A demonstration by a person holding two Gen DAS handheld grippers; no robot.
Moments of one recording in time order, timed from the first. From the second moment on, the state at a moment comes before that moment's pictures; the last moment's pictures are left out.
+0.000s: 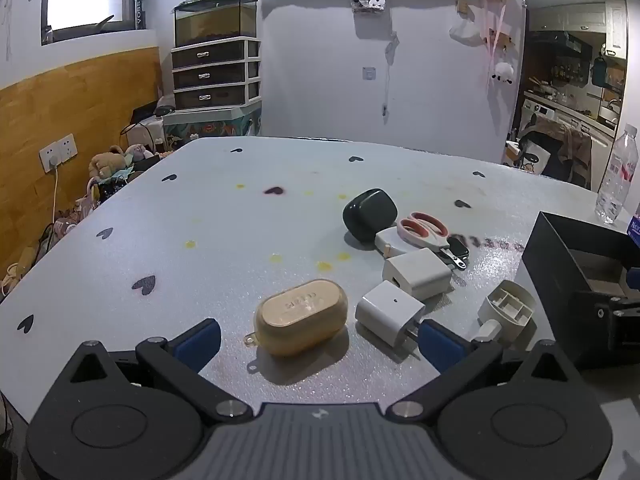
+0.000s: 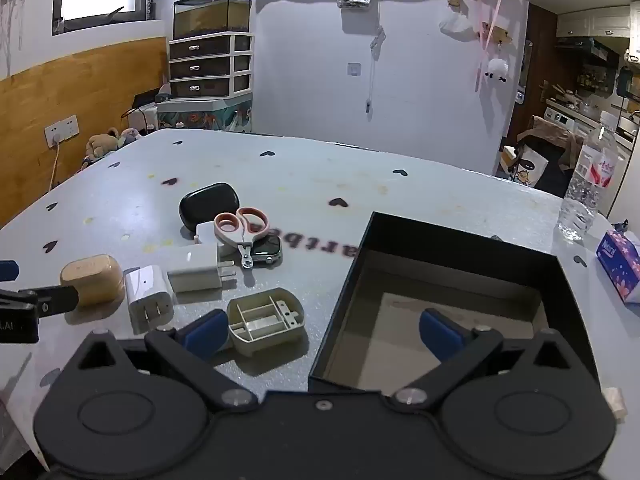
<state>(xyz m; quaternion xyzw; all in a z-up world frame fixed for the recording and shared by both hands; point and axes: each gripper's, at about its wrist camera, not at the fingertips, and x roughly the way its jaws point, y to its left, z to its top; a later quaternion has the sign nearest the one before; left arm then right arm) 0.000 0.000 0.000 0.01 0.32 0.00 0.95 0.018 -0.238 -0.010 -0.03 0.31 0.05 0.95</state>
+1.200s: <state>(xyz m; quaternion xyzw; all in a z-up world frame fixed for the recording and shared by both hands) 0.001 0.001 -0.002 0.01 0.33 -0.01 0.95 0.021 -0.238 -0.012 -0.03 0.32 0.05 0.95</state>
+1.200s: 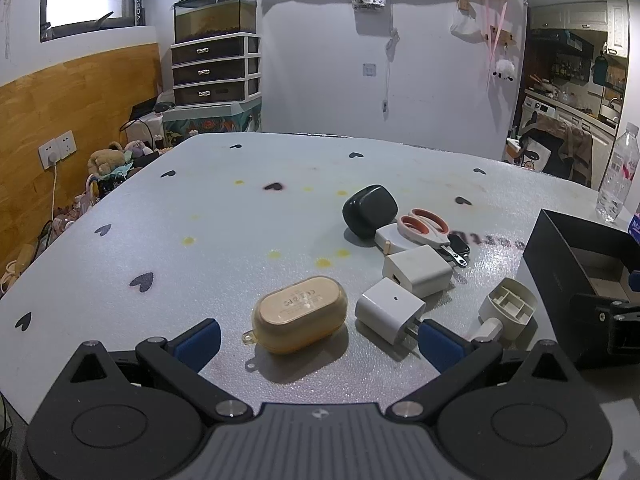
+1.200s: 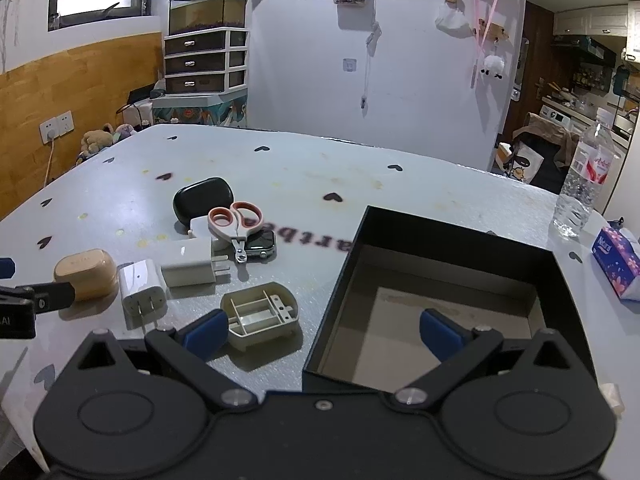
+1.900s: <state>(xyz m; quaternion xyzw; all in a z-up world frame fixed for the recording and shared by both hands) 0.003 -0.002 -0.007 0.01 0.33 -0.01 0.94 0.020 -0.241 -0.015 -0.03 0.32 0.04 0.95</state>
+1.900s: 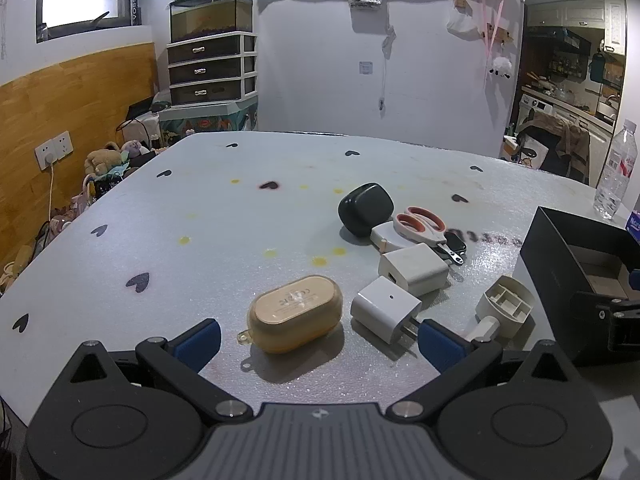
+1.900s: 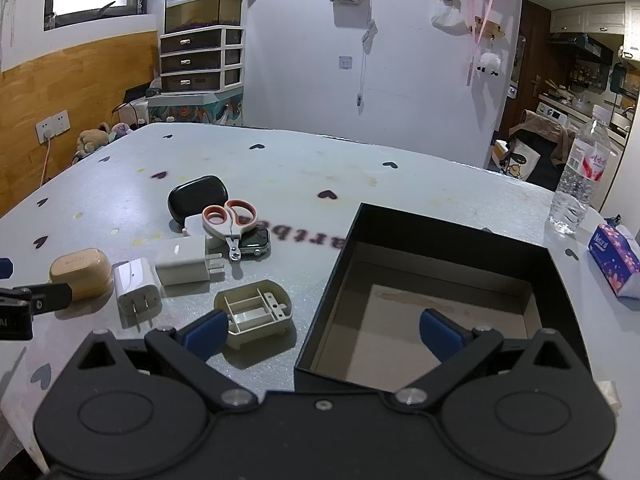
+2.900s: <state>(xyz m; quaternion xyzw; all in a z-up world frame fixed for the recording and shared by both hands) 0.006 -0.012 -0.016 0.01 0.33 -0.01 0.94 0.021 -0.239 -0.017 -0.04 0.33 0.04 0.94</state>
